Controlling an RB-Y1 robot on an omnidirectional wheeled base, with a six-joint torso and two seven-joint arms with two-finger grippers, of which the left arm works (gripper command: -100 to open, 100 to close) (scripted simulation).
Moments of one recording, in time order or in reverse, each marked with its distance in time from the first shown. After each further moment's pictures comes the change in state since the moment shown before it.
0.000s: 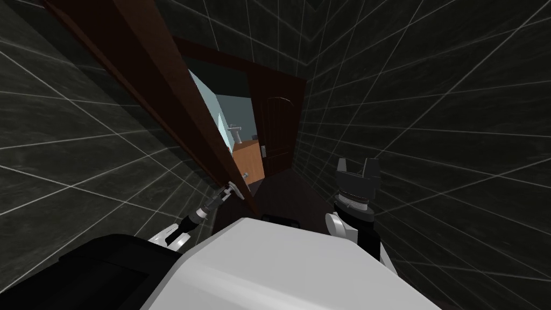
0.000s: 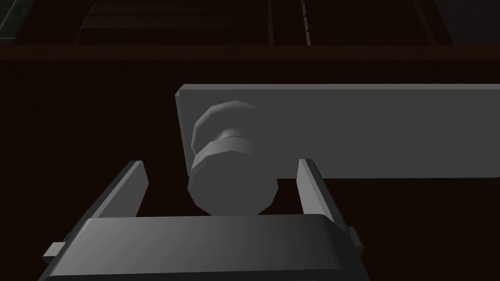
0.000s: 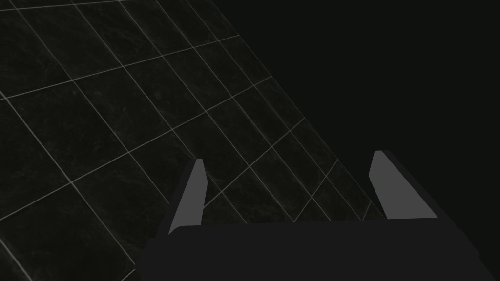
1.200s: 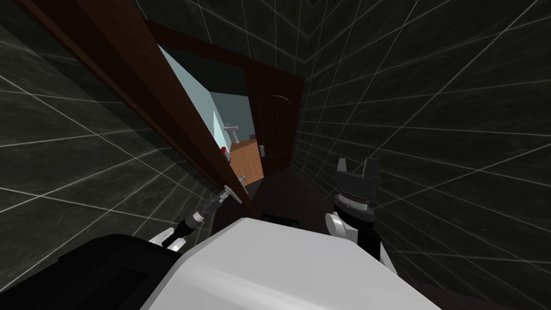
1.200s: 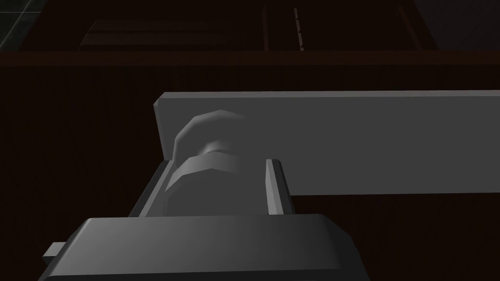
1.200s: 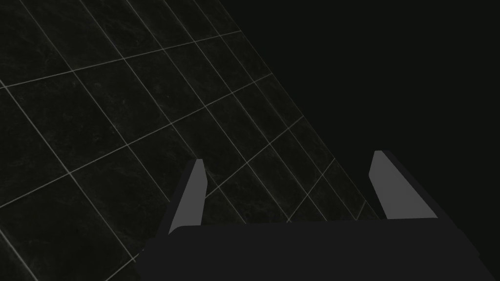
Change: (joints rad) arm -0.005 -0.008 -0.007 0.072 -0.024 -0.086 -0.007
